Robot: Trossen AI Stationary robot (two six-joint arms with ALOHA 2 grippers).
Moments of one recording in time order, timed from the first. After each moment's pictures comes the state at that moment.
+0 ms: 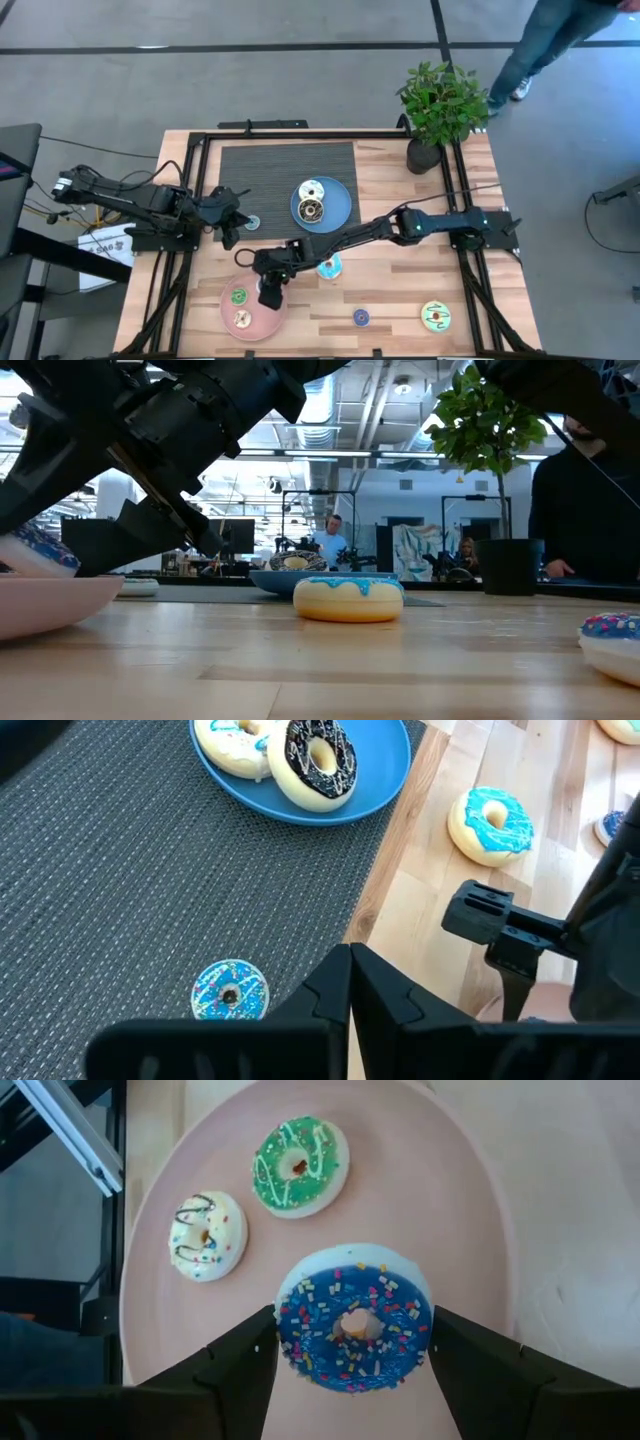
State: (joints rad) left arm -0.19 0.72 0.58 -0.64 -0.26 -0.61; right arm 0.24 2.64 2.36 -0.58 -0.21 0.52
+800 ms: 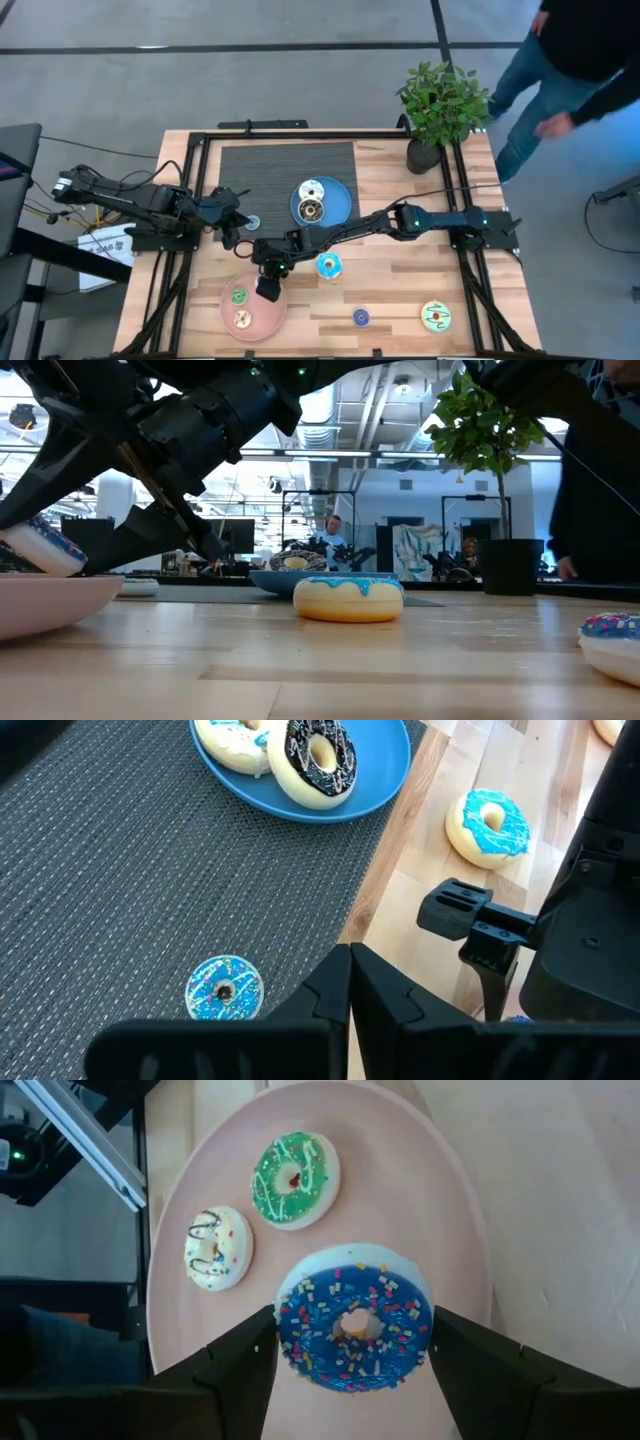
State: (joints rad) left arm -0.19 0.72 0.58 -0.64 -0.25 -0.63; right arm 0.19 2.64 2.36 -0.57 -0.32 0.58
